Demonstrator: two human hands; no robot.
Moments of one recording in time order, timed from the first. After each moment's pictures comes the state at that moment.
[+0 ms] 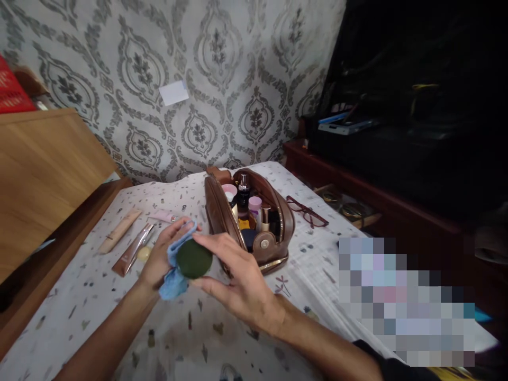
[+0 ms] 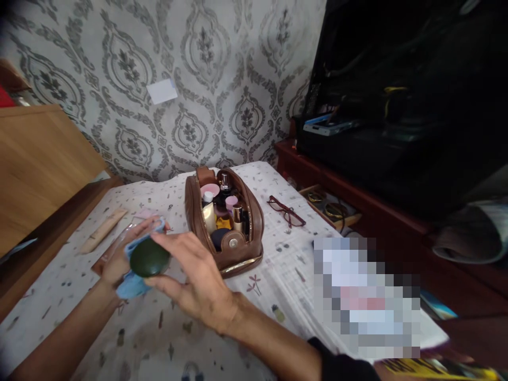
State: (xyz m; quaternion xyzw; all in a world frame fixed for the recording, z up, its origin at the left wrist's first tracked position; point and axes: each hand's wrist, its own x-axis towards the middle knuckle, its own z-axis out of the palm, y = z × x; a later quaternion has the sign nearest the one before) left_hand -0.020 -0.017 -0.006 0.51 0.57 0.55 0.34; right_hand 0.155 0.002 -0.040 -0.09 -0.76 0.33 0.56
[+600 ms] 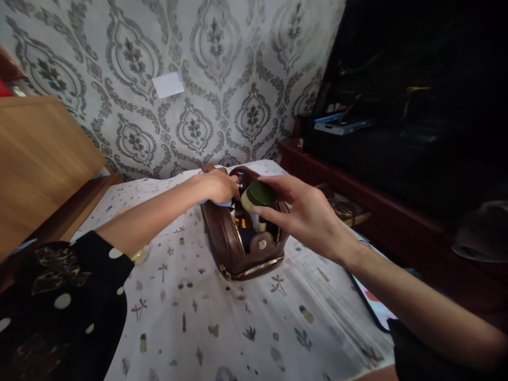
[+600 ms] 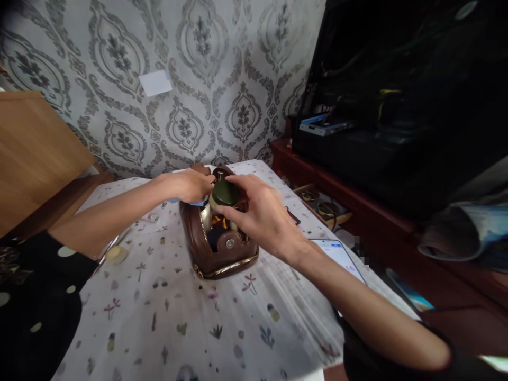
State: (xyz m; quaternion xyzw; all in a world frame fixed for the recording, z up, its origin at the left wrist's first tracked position) left_hand 0.055 0.134 0.071 0.83 0.50 -0.25 -0.05; right_hand 0.237 0.081 0.013 -0.38 -0.78 0.23 0.44
